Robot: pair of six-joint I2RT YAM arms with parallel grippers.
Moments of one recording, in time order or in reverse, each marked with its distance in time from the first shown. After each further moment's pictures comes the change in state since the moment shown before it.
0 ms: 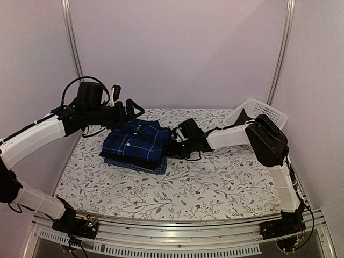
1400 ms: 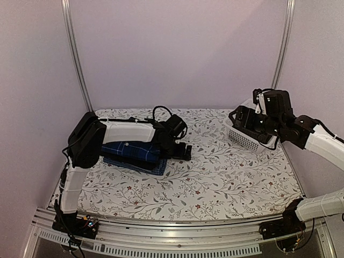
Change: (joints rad) left arm -0.317 0.969 0.599 -0.223 -0.191 0.065; right arm -0.192 -1.177 -0.562 -0.344 0.440 -0.145
